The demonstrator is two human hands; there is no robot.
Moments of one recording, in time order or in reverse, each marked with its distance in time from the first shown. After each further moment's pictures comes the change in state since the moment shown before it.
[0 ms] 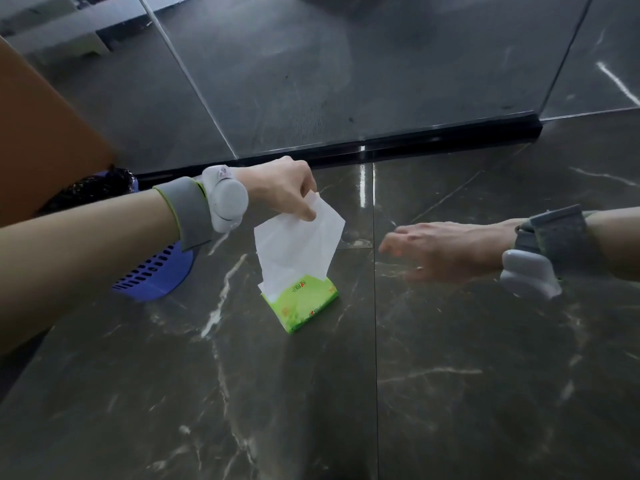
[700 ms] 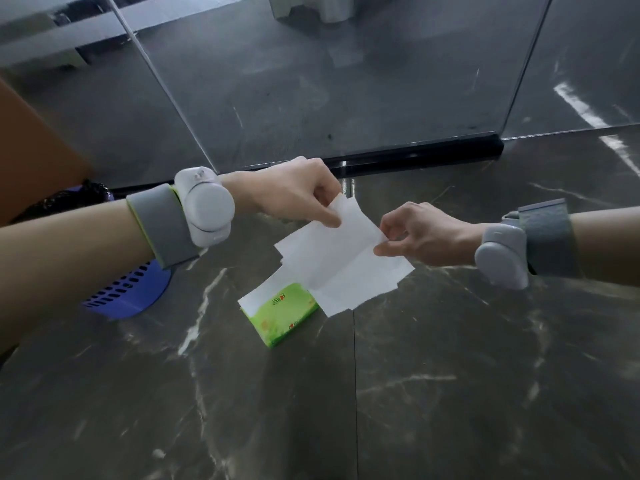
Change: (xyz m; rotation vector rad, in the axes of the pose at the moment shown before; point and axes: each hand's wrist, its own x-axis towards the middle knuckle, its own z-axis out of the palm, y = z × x) left_hand -0.017 0.057 -0.017 -0.241 0.028 0.265; right_hand -0.016 0.013 -0.018 0.550 0.329 0.255
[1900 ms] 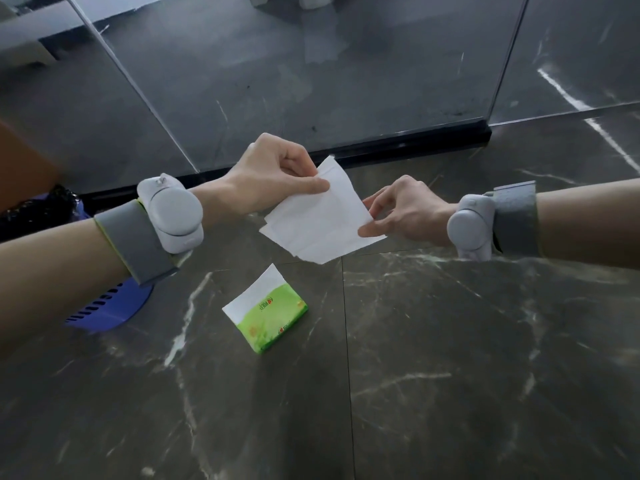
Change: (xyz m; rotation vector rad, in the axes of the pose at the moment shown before) left_hand 0.019 -0.026 0.009 -0.431 0.354 -0.010; right_hand 0.032 0.018 0.000 0.360 0.102 0.149
